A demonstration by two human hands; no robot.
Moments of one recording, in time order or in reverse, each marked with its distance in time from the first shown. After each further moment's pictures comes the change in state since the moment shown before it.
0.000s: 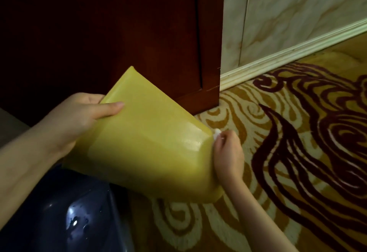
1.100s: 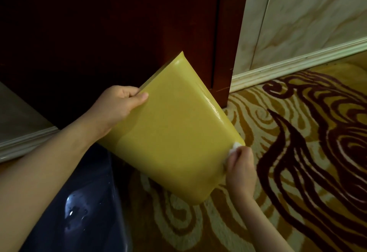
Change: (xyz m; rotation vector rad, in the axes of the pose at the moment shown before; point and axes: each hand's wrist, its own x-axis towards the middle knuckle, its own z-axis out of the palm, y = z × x) left_hand 0.031 -0.024 0.018 -0.013 0.024 0.111; right_hand -0.012 0.048 0.012 -0.073 0.104 -0.165
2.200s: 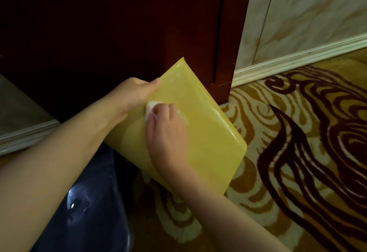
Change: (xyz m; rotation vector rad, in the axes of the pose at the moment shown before) left_hand 0.016 0.014 0.019 0.071 -0.003 -0.162; right_hand -0.030 -0.170 0.031 0.138 -0.173 -0.500
